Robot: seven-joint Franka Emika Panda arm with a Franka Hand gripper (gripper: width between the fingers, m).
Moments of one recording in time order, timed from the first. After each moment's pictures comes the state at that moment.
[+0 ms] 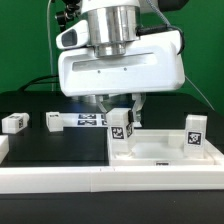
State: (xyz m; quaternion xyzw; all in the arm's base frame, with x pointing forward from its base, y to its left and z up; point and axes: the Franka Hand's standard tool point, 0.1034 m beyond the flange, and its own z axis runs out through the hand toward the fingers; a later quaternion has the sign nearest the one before) arm 0.600 0.001 0.082 -0.93 0.35 -0.04 0.08
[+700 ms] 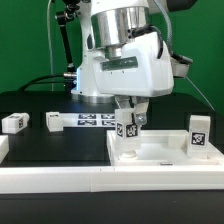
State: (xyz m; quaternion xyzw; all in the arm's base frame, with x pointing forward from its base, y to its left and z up) arm 0.602 0.014 0.081 -0.80 0.59 -0.02 0.10
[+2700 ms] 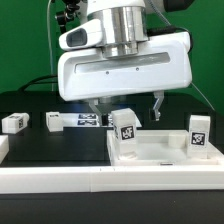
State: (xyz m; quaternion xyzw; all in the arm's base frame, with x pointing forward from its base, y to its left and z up) arm 0.603 0.005 0.082 -0.99 0.07 -0.07 0.07
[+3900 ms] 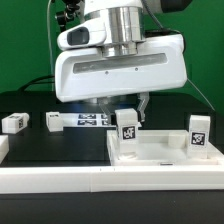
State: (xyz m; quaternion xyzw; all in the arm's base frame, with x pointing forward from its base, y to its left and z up) arm 0.602 0.000 0.081 -1.00 -0.02 -0.07 0.06
